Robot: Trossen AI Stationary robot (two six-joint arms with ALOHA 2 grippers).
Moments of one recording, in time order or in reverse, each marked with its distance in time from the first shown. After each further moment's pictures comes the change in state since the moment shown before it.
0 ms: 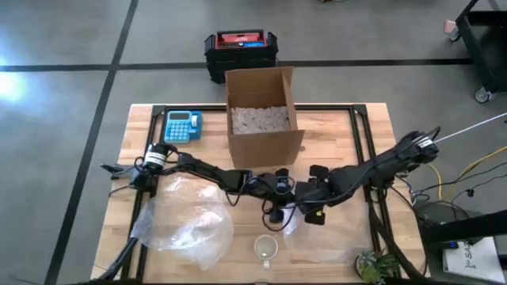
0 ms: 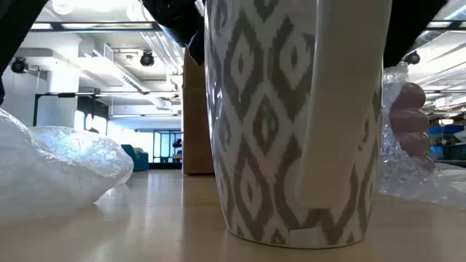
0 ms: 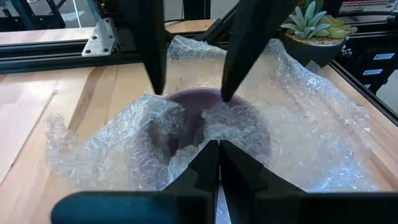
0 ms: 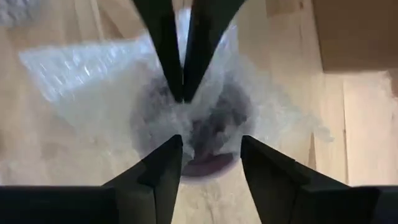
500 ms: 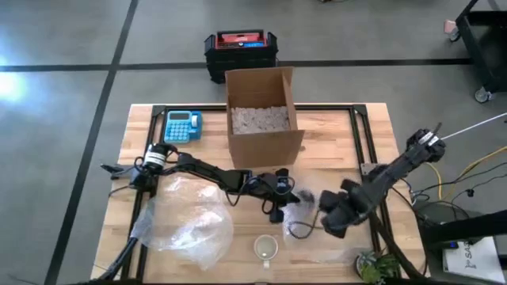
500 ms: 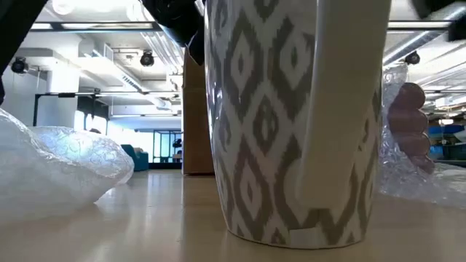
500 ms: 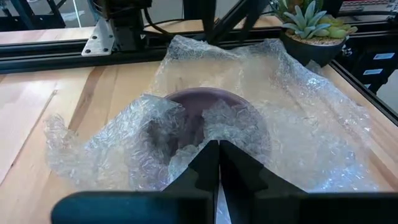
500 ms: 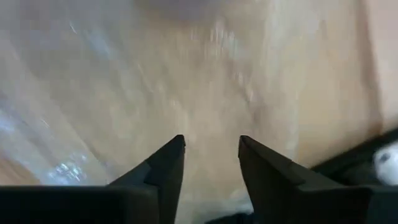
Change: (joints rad) left arm 0.000 0.000 0.000 -0.002 0.000 0.000; right arm 0.307 -0.083 -0.225 -0.008 -0.170 0.585
